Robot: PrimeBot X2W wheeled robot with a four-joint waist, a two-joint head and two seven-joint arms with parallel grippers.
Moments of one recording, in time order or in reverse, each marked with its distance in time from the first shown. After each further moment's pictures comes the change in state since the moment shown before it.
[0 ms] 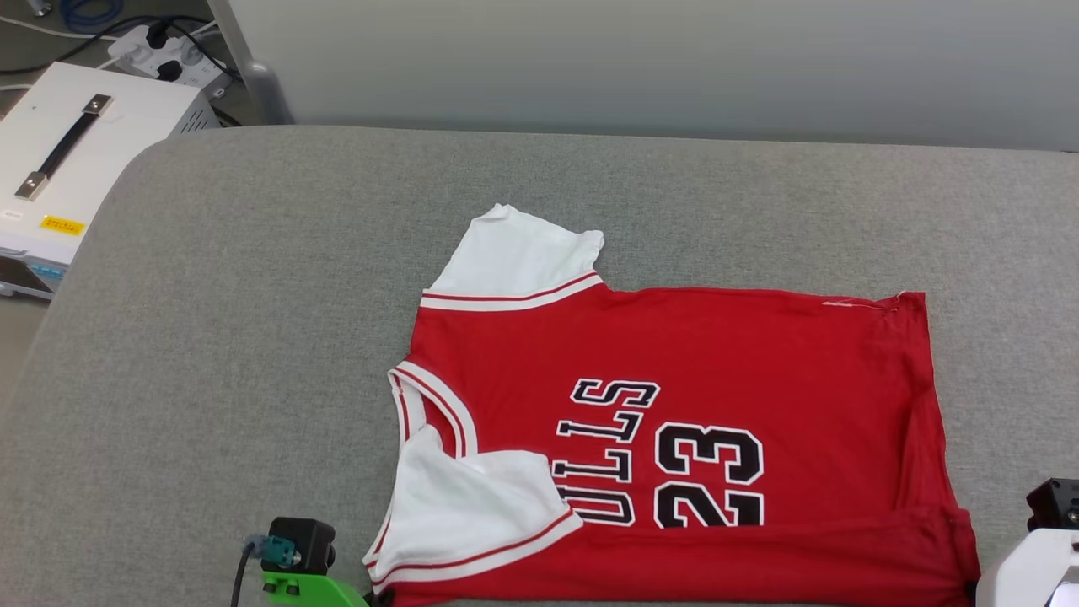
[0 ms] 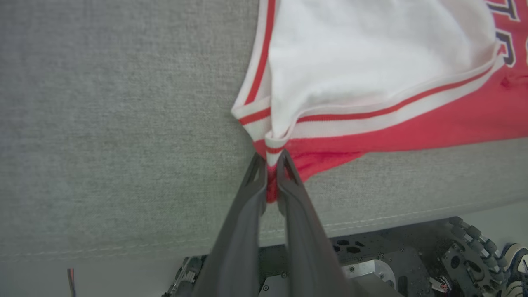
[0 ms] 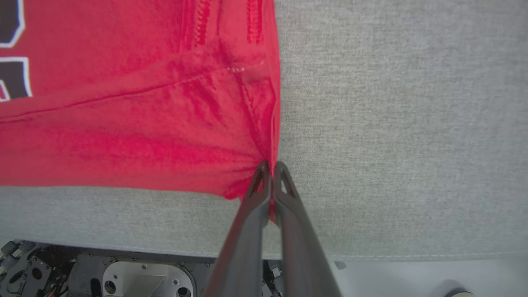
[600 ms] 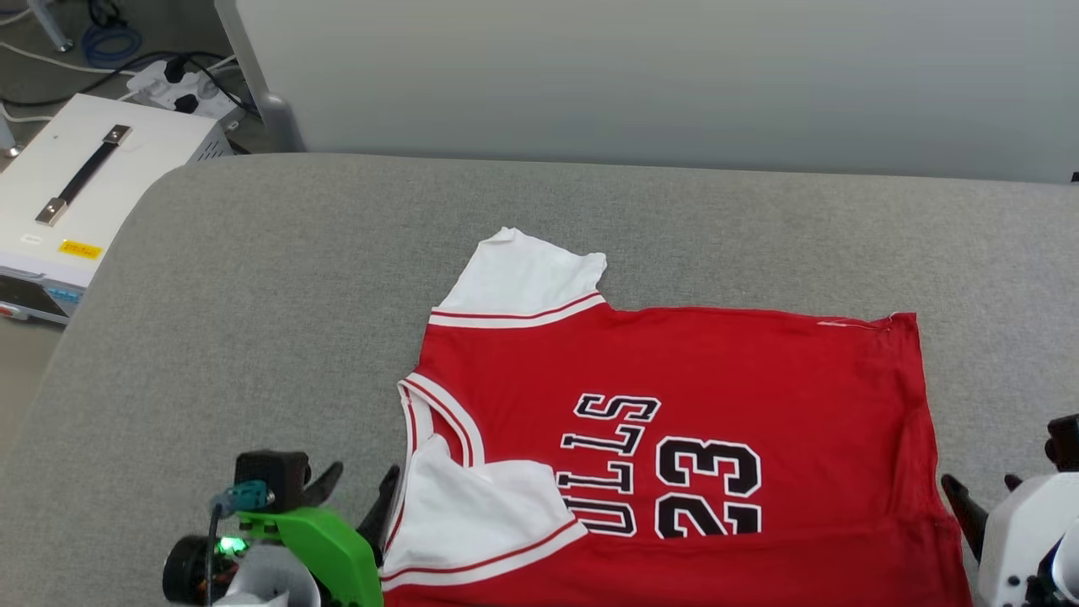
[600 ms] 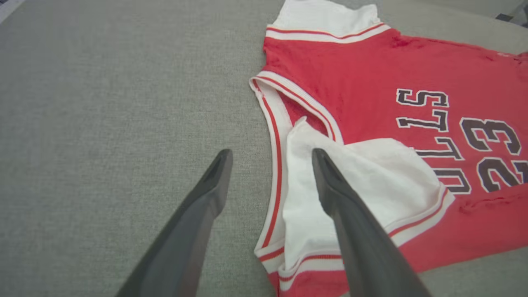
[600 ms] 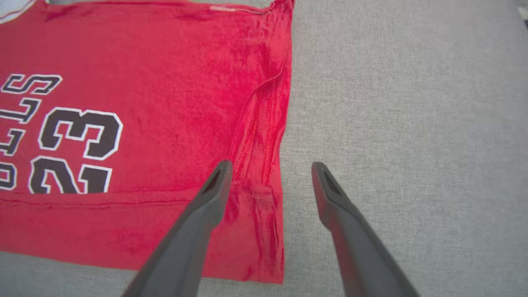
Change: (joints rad) left arm -0.102 -0.035 0.034 0.053 0.087 -0.038 -0.243; right arm -0.090 -0.071 0.059 0.026 0.023 0.000 -0.223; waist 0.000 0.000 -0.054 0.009
